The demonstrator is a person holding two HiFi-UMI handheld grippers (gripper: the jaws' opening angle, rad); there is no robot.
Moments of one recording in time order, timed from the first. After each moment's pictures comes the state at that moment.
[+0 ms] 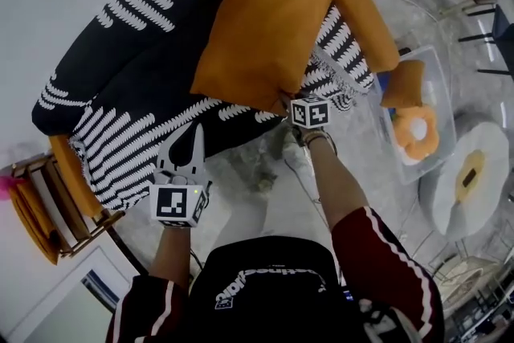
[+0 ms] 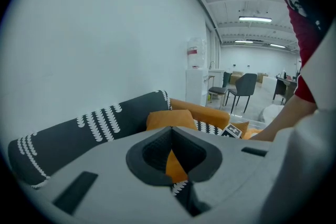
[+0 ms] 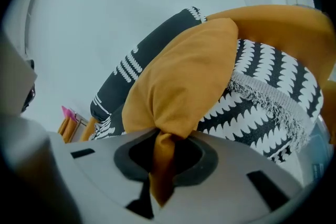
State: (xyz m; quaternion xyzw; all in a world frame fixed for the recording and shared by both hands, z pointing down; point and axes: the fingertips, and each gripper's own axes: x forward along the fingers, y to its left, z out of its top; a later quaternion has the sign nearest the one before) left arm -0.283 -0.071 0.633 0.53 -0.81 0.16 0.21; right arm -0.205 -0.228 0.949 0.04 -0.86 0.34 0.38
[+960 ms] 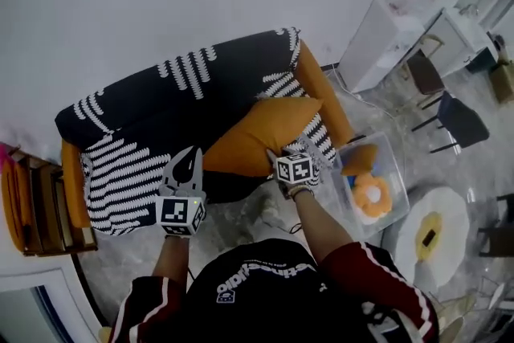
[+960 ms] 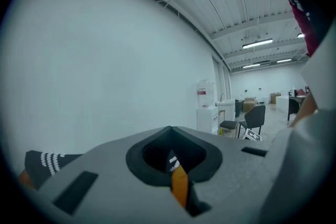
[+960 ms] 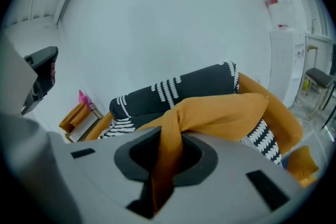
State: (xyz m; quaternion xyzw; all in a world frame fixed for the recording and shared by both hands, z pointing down) left arm -0.253 0.034 0.415 0.49 -0.87 0.06 0.06; right arm -0.188 -0.155 0.675 0.00 -0.92 0.20 0.33
